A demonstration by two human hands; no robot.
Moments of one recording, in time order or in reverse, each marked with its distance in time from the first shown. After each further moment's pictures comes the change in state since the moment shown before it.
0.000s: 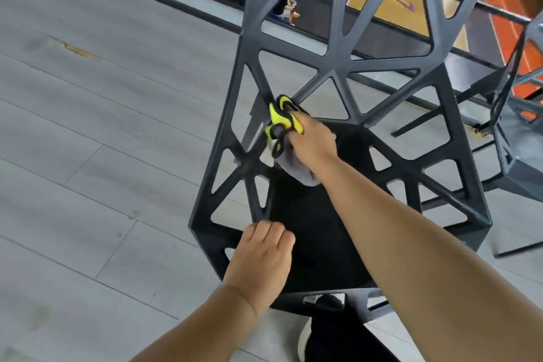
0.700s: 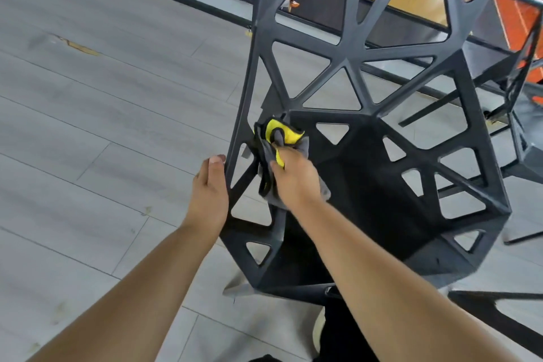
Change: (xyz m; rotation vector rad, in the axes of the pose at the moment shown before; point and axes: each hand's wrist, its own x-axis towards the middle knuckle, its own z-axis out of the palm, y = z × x) left_hand 0.038 -0.091 -0.059 -0.985 0.122 -0.980; right_hand -0.071 -0.030 0.056 -0.075 -0.017 -0.053
